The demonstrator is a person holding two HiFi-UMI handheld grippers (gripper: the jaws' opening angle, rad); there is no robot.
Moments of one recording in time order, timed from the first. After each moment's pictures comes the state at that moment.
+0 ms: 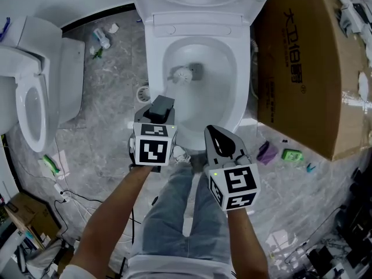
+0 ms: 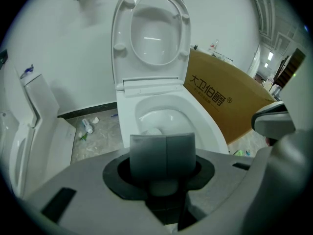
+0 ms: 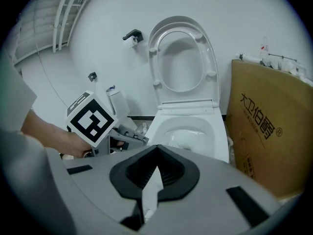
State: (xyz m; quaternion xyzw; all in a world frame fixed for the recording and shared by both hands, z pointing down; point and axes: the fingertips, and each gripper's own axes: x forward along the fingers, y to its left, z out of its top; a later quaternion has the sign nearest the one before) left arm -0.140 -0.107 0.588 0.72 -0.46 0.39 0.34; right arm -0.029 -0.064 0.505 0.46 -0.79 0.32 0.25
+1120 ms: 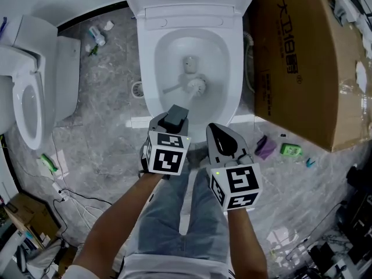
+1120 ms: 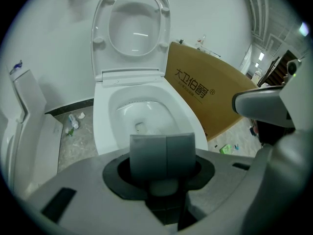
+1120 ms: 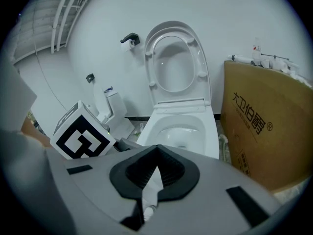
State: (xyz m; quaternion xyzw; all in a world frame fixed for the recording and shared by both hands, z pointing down) left arm -0.073 -0.046 0.604 0.75 -0.41 0.39 0.35; right arm -0.003 -0.041 0.504 0.48 -0.78 0.32 0.25
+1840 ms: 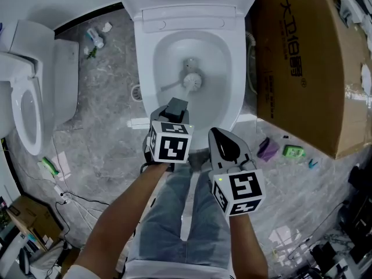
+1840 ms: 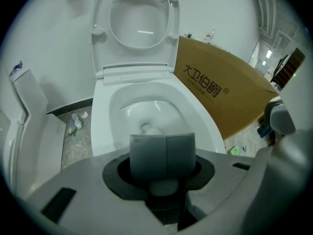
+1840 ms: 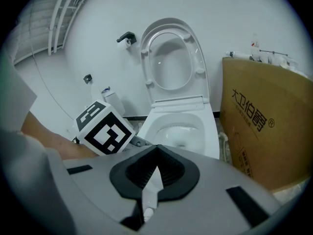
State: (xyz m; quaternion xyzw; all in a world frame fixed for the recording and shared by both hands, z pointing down) left arm -0.075 -0.088 0.637 0.72 -0.43 0.41 0.36; right arm 0.001 -0.052 0.518 0.48 -0.78 0.33 0.24
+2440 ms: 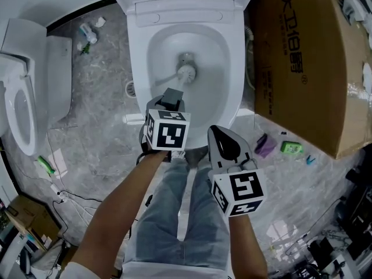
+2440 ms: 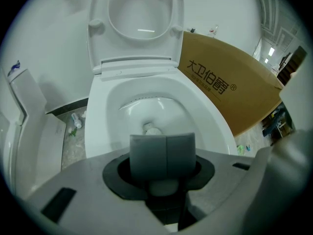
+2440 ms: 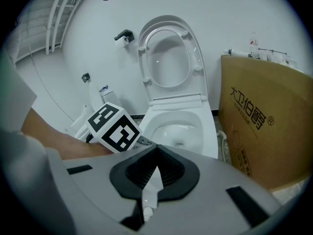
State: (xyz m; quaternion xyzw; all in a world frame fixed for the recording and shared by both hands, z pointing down) left arm -0.076 -0.107 0.667 0.71 -0.43 0.42 0.35; right arm 0.008 -0.054 0.530 0.48 -0.77 0.33 0.25
